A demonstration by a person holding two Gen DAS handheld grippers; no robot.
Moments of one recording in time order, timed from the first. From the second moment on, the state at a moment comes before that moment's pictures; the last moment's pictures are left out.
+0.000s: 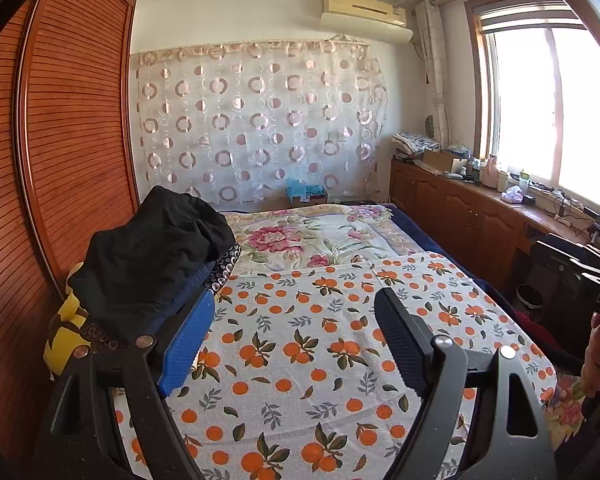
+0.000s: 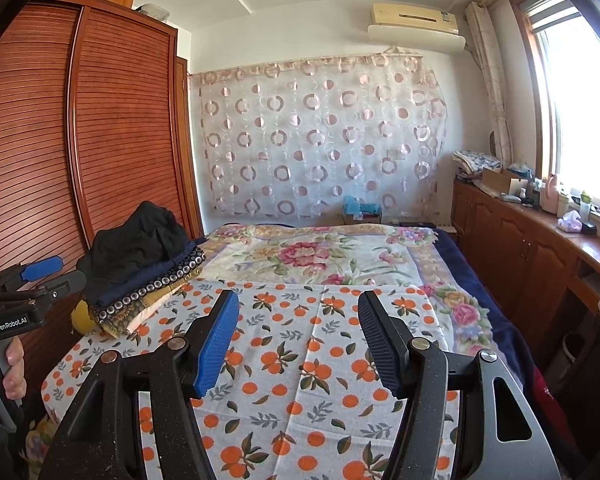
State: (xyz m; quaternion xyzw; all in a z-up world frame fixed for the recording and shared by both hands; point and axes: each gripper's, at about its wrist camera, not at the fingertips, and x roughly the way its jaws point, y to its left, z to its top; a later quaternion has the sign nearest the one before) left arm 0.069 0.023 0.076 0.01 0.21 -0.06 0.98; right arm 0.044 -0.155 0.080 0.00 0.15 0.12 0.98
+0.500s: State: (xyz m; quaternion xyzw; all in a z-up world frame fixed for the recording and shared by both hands) left arm 0.069 0.023 0.075 0.01 0.20 -0.05 0.98; right arm 0.045 -0.163 0.078 0.00 0.15 0.12 0.98
